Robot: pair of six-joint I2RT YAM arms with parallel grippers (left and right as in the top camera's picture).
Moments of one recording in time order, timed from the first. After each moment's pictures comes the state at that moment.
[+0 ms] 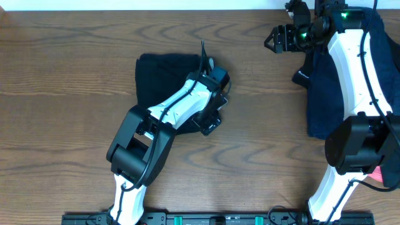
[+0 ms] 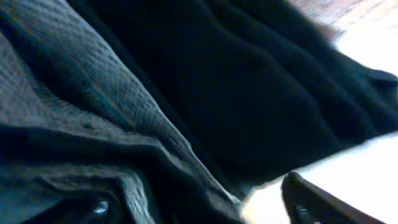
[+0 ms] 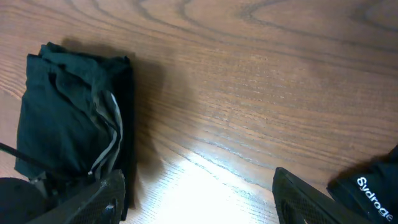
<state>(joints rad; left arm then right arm) -0.60 2.08 1.45 -0.99 -0.05 0.22 0.02 2.04 1.99 -1.05 -0.44 -0.04</state>
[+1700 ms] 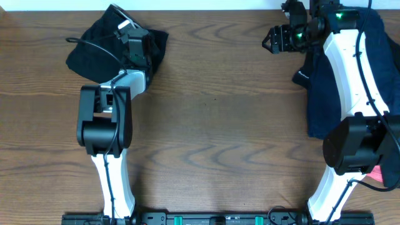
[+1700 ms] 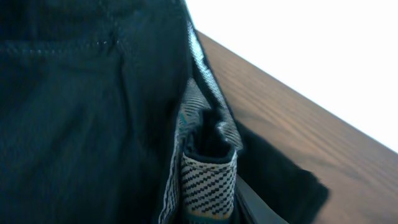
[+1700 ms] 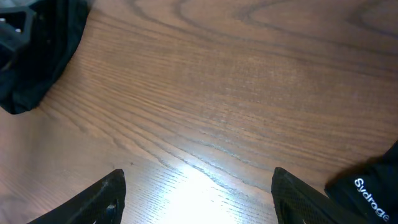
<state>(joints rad) -0.08 2.25 1.37 0.35 -0.26 -0.57 0.05 2.04 1.99 -1.04 -0.39 -0.03</state>
